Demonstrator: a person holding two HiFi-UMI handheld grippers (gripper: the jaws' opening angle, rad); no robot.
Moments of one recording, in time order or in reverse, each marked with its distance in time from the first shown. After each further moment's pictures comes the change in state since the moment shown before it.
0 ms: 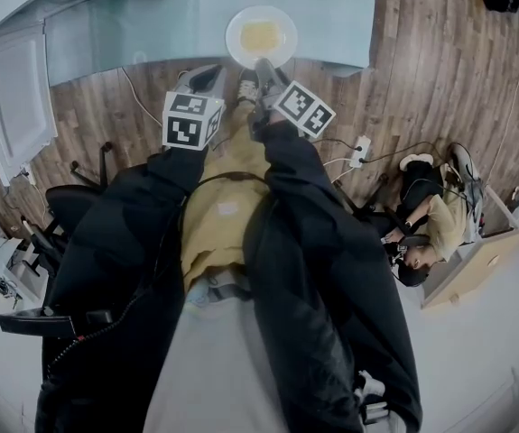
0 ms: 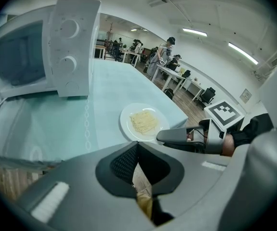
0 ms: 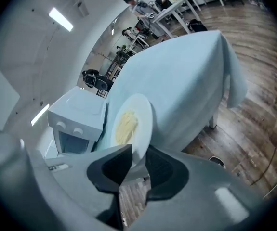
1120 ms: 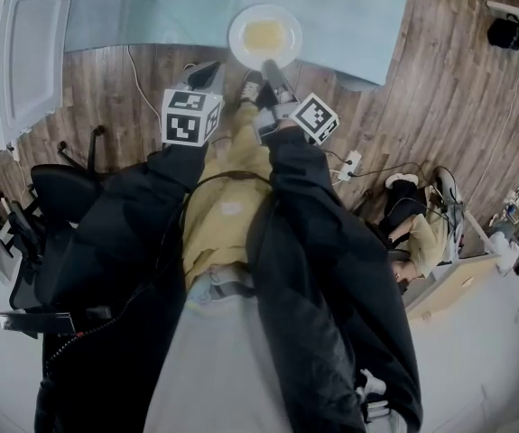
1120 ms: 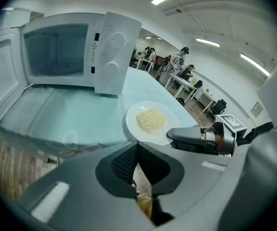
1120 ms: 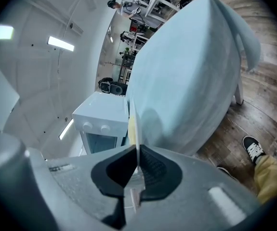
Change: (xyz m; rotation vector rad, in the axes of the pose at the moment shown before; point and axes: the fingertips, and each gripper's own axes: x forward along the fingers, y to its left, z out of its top) left arm -0.045 0.054 -0.021 -0.135 -0.084 0.087; right arm 0.007 0.059 -0.037 0.138 0.021 0.305
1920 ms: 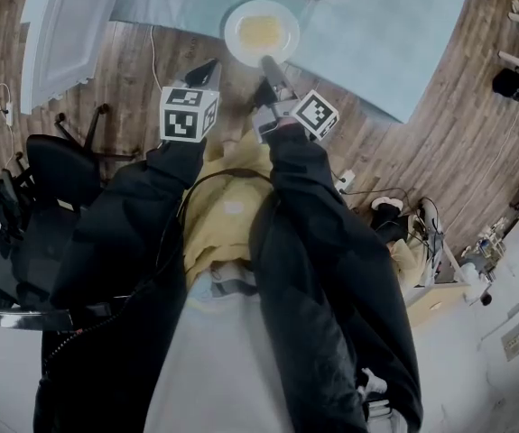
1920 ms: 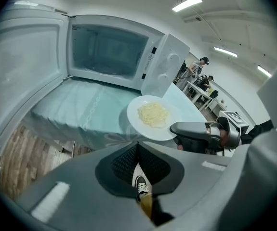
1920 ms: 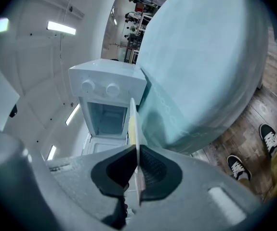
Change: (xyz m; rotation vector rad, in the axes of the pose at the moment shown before) left arm -0.057 0.124 -0.014 -0.151 -0.046 0.117; right arm 0.095 0.057 -0.091 -0.063 0.191 0.056
